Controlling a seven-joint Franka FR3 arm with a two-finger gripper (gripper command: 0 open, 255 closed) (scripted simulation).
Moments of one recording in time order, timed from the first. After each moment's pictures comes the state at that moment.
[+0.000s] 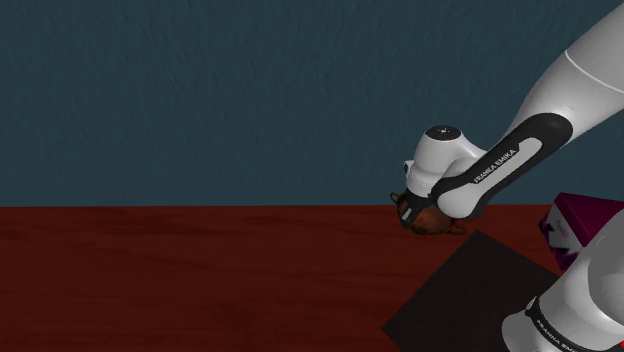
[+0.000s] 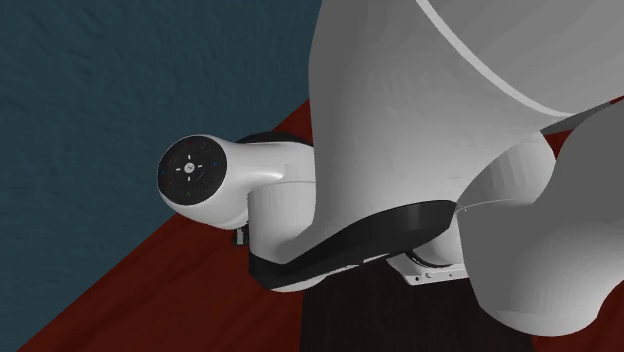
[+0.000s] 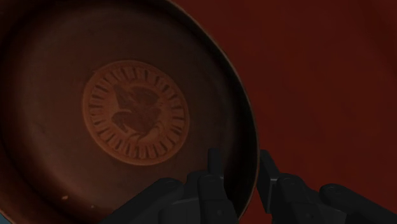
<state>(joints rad) 0.01 -0.11 -0.09 -2.85 -0.29 2.83 0.08</state>
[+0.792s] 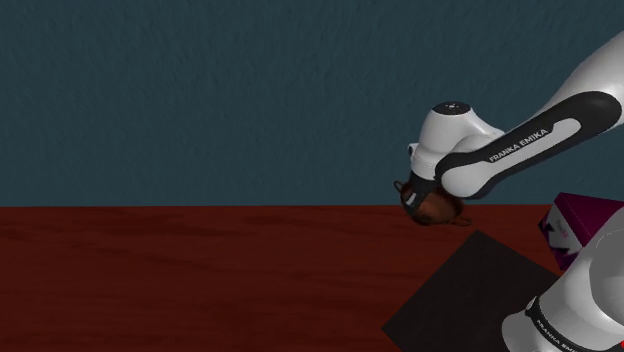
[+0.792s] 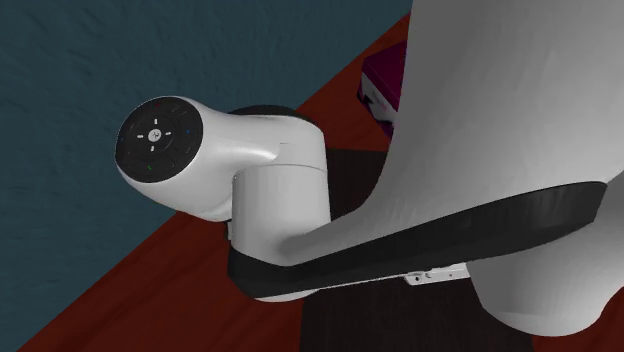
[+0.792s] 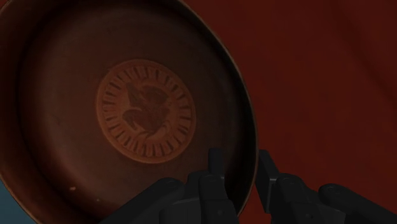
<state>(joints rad) 0.04 -0.30 -0.10 -2.83 -0.22 2.62 0.02</state>
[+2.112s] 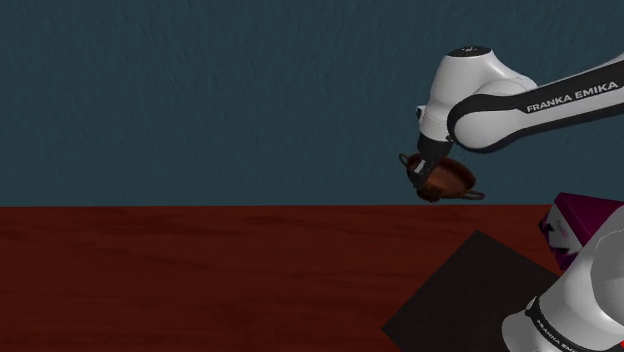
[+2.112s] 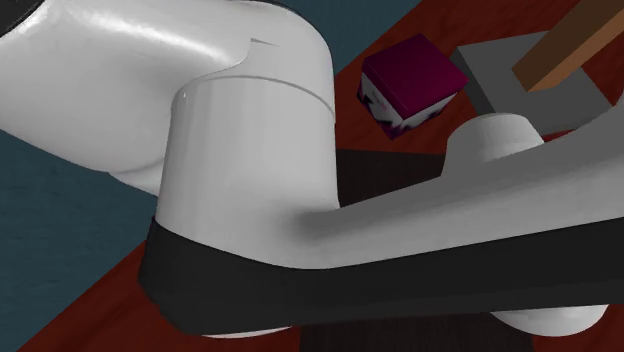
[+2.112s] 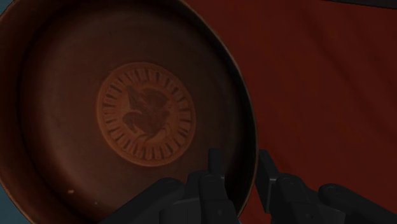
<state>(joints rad) 0.06 -0.54 -0.09 -2.71 -0.17 2.26 -0.03</state>
